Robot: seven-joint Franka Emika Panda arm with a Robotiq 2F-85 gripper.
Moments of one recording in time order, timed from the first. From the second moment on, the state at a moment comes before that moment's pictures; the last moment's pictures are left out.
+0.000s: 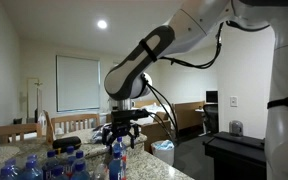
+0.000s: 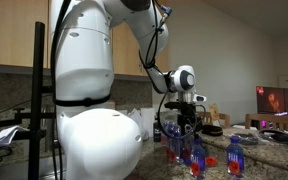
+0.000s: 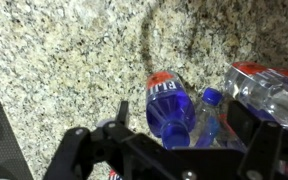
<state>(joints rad) 0.03 -0.10 0.17 -2.34 -0.02 2.25 0.49</state>
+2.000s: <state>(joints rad) 0.06 0.00 0.11 -2.26 -0.02 2.27 0.48</state>
